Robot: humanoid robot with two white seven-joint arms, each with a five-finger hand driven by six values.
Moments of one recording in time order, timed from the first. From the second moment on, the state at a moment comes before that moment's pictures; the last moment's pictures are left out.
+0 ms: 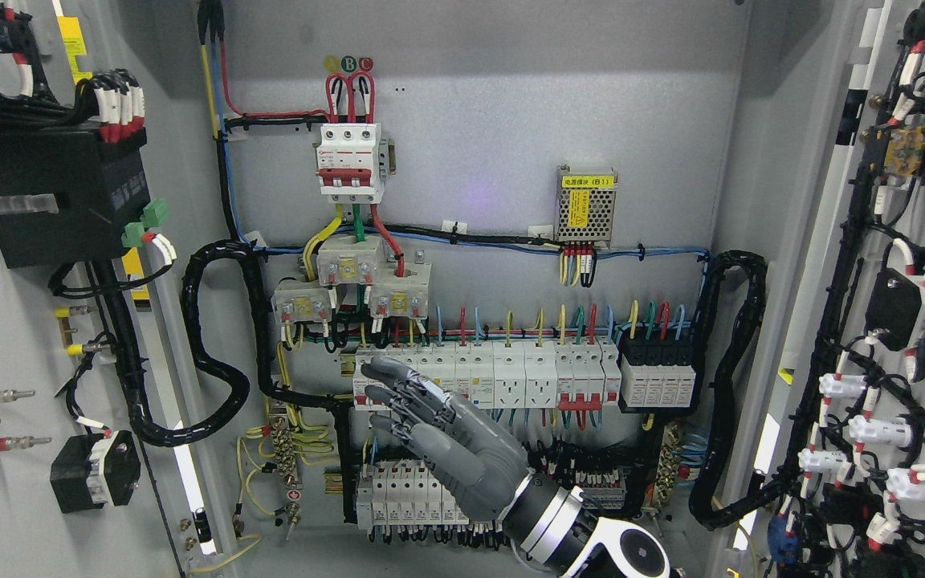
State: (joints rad) left arm -0.05 0.03 -0.18 0.00 0.20 -0.10 -0.02; right arm -0.58 0.11 0.31 -1.50 -0.44 0.20 0.57
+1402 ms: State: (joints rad) left arm -0.04 0.04 -0.18 0.00 0.20 -0.10 -0.03; right arm -0.53 0.12 0.68 -1.60 -0.43 0.29 0.65
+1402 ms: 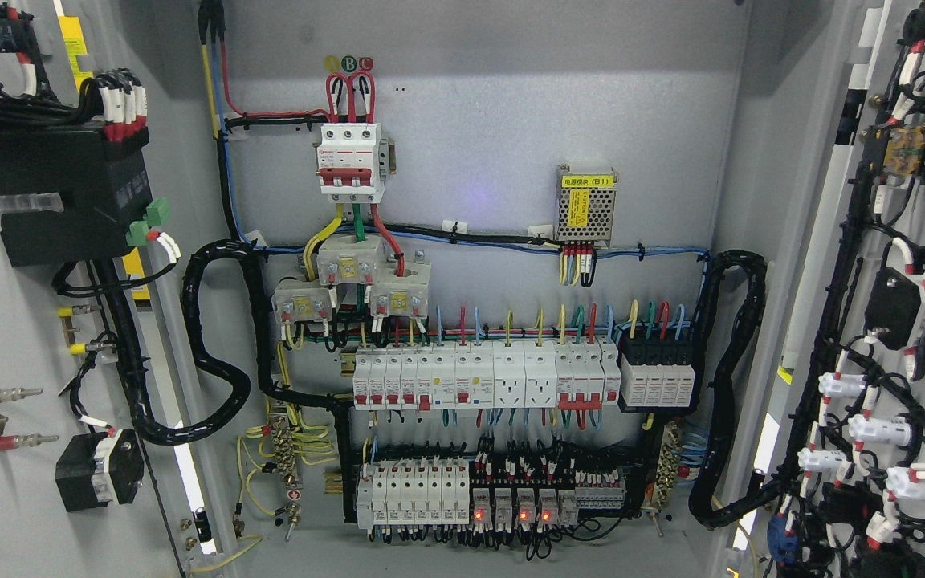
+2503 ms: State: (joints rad) left arm -0.04 0.04 -0.17 0.00 0.20 -0.10 -0.03; right arm -0.61 0.15 0.81 -1.56 -0.53 0.28 0.53
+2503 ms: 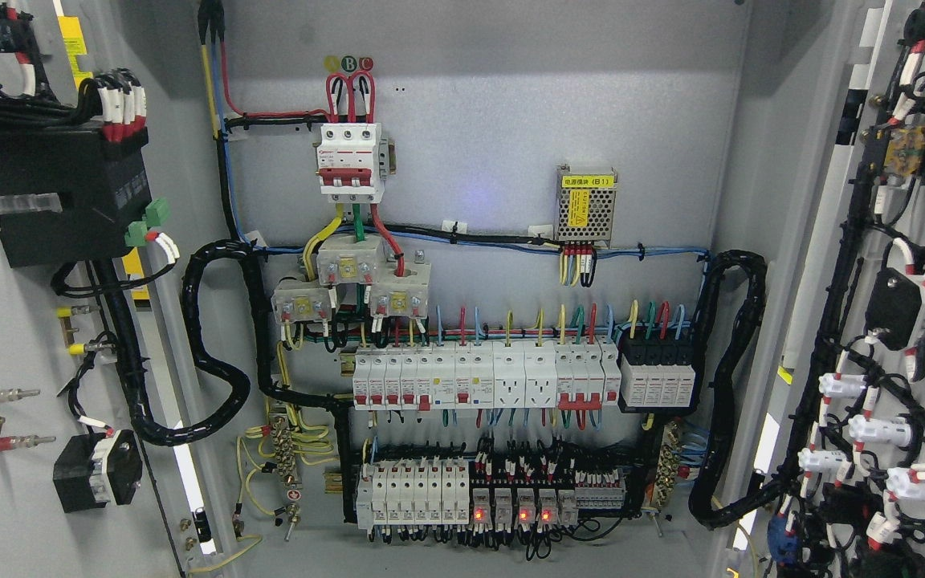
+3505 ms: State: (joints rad) left arm -0.04 0.01 -0.17 0.00 0.20 -0.10 -0.03; right arm -0.69 0.16 0.91 -1.51 -0.62 0.27 0.49
